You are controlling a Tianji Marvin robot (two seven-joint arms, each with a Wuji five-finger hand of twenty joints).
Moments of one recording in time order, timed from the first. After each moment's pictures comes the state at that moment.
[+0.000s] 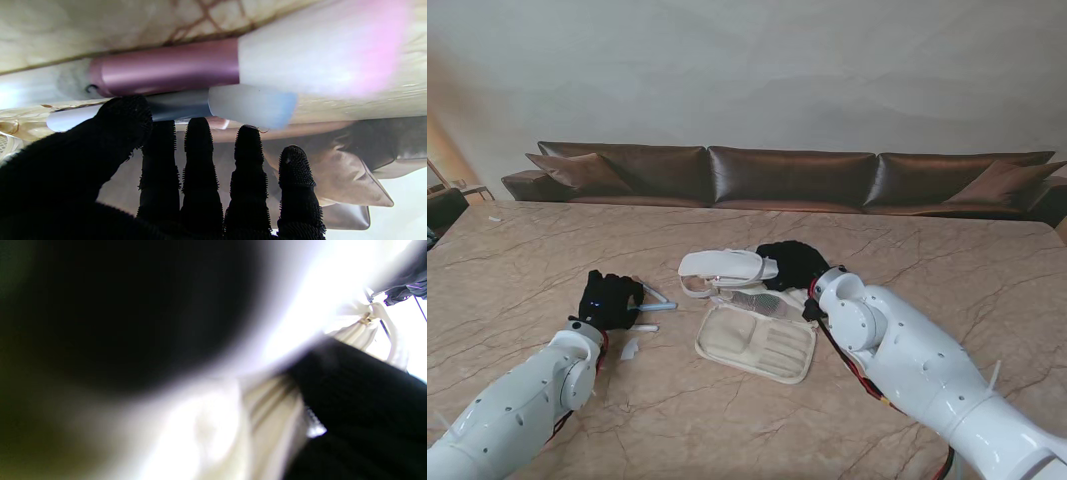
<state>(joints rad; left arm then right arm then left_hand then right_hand) 1.16 -1.09 -0.86 -0.87 0.91 0.01 0.52 -1.05 -1.17 0.80 -1.13 -0.55 -0.11 -0.10 0.60 -0.69 1.04 -0.24 0.72 -0.14 1.03 0.31 0.72 -0.04 0.55 0.51 0.54 0.18 0.50 0.67 0.07 0.31 1.01 0.68 0.53 -0.78 1.19 -0.31 0.64 -0.15 0.87 0.40 0.98 -0.08 0.80 0.51 1.06 0.04 0.77 0.70 0.77 0.13 1.39 0.64</state>
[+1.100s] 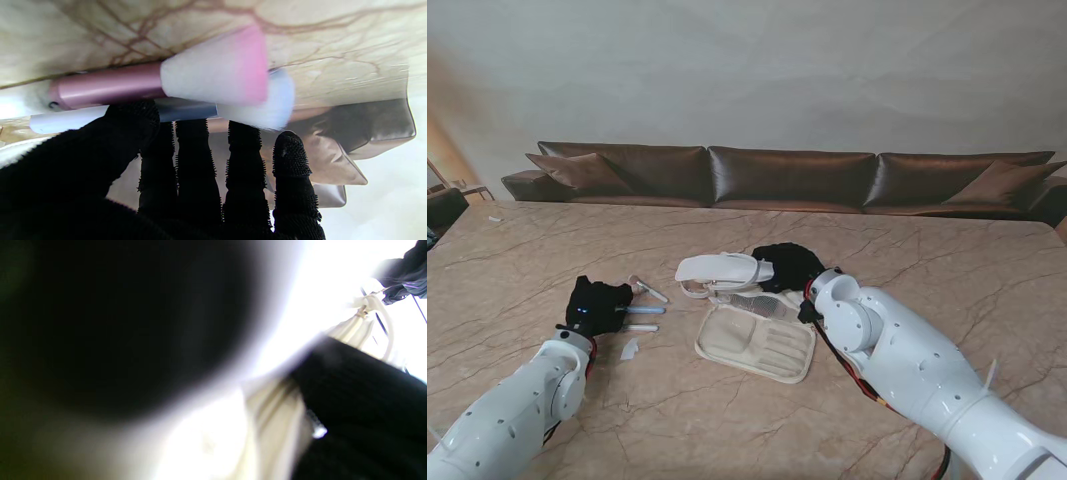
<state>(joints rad) 1.22 -1.09 -0.94 -0.87 0.98 0.02 0.60 -1.04 -1.18 0.78 -1.12 -0.53 -0.10 -0.11 0.66 -0.64 1.00 -0.30 0.66 -0.17 0.98 0.65 1.05 -0.09 0.34 0.79 0.77 0.14 0.66 0.75 0.25 0.25 1.15 0.67 0.53 -0.78 1.19 -0.31 0.65 -0.15 0.90 0.37 0.99 -0.08 0.80 0.51 1.06 0.05 0.79 0.70 0.77 0.13 1.40 0.65</state>
